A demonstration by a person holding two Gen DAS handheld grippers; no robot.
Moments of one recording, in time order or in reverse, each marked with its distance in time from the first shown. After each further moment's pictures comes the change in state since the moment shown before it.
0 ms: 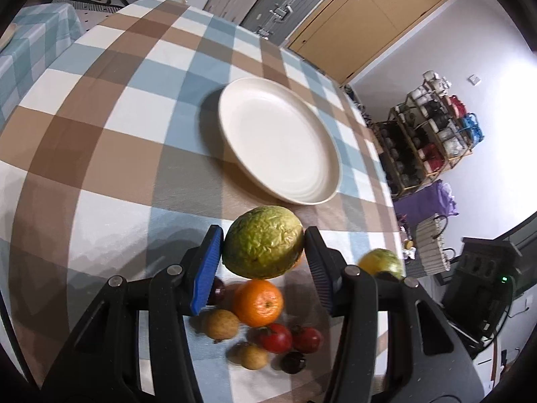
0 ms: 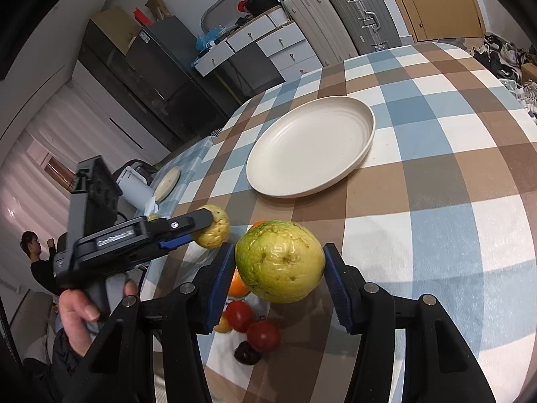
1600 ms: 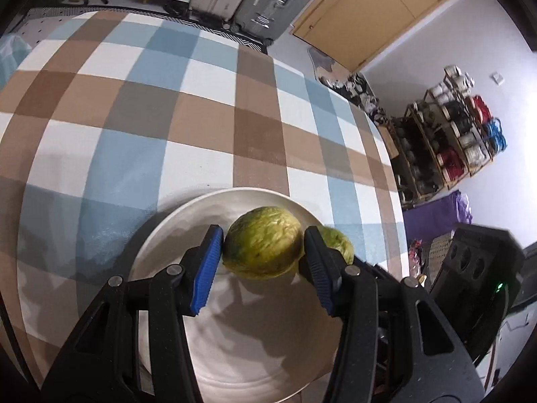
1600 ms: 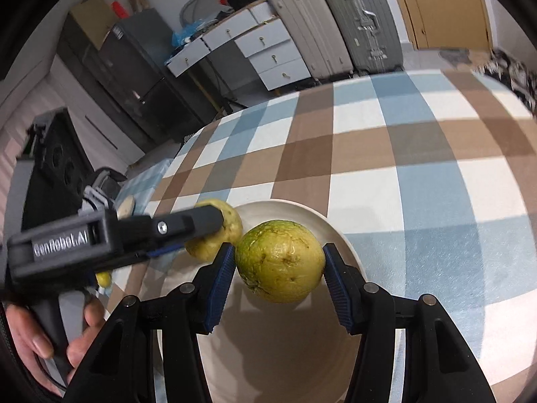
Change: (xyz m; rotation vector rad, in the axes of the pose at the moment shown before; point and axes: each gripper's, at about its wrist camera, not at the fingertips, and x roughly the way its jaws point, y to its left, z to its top) left arm 0.166 -0.036 0.186 0.024 0.093 0.080; right arm 0.144 -0.067 0.178 -0.011 0.026 -0.088
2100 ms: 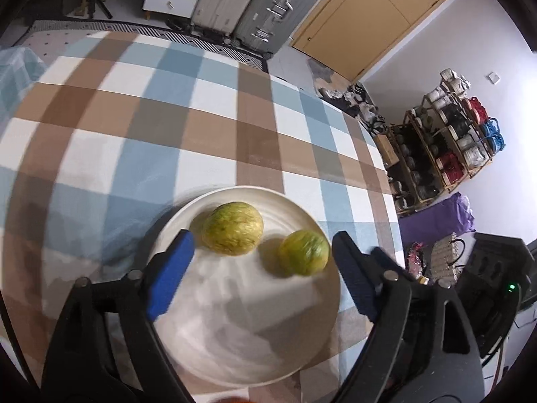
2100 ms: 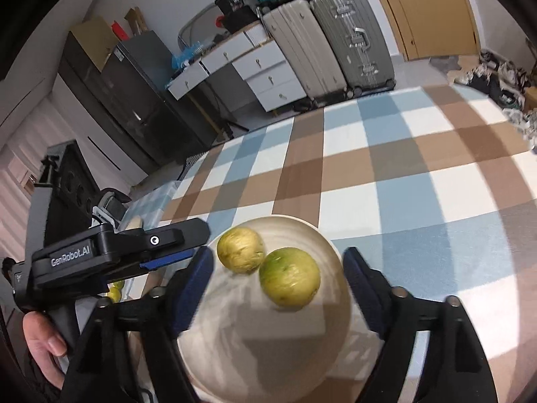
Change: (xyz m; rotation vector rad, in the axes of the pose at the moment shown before) left arm -0.048 -0.006 -0.019 0.012 -0.072 0.030; right arm -0.052 0.004 -0.006 0.011 -0.107 -0.006
